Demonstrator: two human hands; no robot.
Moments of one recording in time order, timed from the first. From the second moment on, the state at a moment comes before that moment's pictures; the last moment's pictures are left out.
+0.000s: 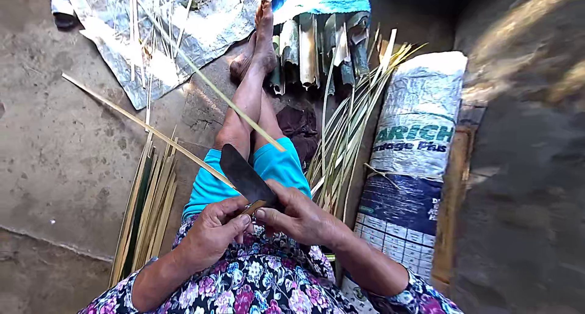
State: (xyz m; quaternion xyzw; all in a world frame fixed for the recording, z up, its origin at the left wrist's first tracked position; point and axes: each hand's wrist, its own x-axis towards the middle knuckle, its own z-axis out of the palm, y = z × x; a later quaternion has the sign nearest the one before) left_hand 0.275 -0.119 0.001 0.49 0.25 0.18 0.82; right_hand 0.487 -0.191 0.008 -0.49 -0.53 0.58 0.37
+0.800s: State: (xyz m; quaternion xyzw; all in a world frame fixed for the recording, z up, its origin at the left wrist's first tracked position) left_hand 0.327 -0.109 -0.029 0.33 0.12 0.34 0.87; right_hand 0.478 -0.176 0.010 -0.53 -0.67 0.31 0.43
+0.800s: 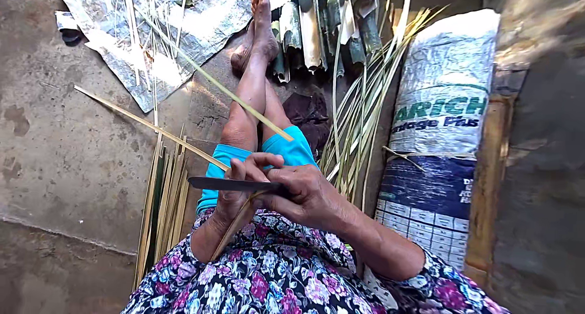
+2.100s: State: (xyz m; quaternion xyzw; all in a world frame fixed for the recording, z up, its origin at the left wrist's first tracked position) left_hand 0.319 -0.064 -0.035 0.31 0.35 0.50 0.72; right_hand 0.482 -0.168 0.006 -0.33 -0.80 0.35 0.34
